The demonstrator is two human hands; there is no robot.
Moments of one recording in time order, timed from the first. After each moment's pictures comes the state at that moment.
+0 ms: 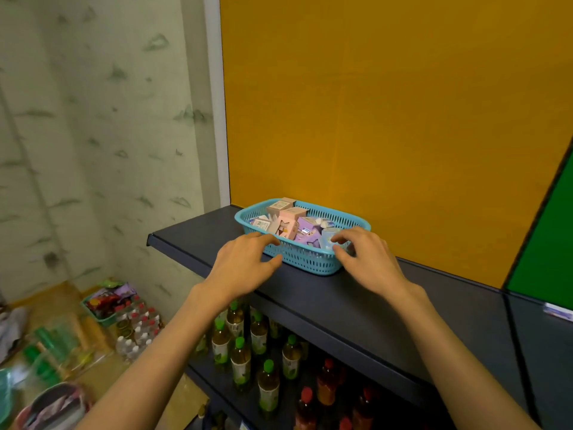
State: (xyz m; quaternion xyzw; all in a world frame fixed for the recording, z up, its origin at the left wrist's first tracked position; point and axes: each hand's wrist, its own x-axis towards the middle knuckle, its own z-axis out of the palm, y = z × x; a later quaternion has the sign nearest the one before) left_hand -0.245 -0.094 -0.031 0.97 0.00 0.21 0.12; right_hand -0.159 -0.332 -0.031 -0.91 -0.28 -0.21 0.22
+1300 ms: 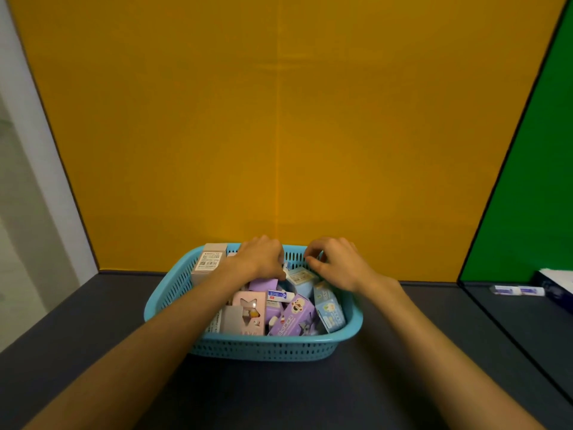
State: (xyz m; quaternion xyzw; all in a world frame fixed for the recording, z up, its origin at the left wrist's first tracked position) left_hand 0.083 -0.104 -0.024 0.96 -0.27 0.04 0.04; right_hand -0.004 -0.276 -0.019 -0.97 -0.09 -0.16 0.14
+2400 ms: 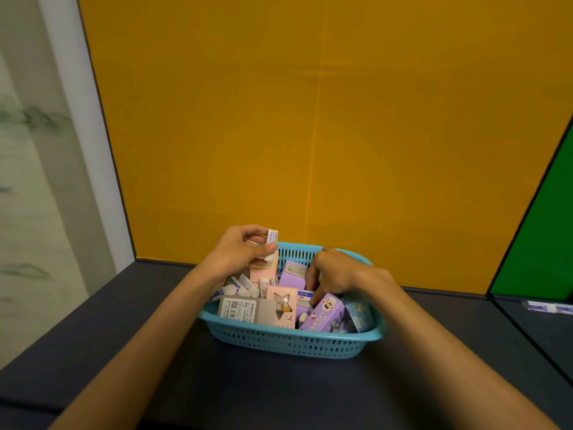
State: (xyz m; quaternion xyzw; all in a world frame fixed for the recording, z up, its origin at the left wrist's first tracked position) left_hand 0.020 0.000 0.007 0.77 -0.14 -0.05 0.62; right_hand 0.013 -0.224 -0.014 -0.98 -0.13 0.07 0.12
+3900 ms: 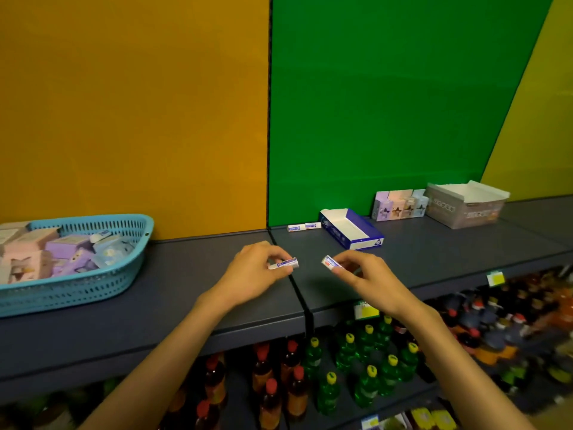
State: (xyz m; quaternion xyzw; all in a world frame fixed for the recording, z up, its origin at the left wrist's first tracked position) left_hand -0.223 -0.374 -0.056 0.81 -0.46 0.01 0.36; right_hand -0.383 -0.585 -0.054 -0.91 0.09 -0.19 0.35
